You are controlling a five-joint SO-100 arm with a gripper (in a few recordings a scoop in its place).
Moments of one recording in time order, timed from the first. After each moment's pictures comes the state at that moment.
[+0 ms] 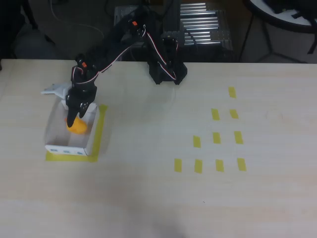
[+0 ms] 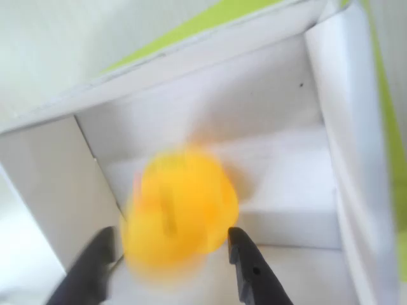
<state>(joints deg) 51.1 76.9 92.6 48.5 -29.4</state>
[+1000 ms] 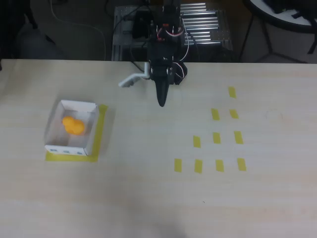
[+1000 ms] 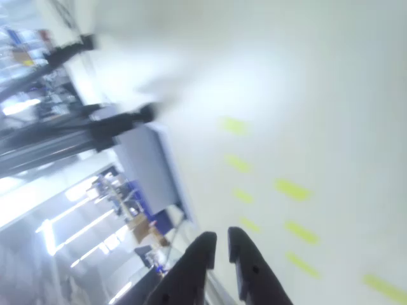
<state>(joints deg) 0.3 174.4 152.8 62.4 9.1</state>
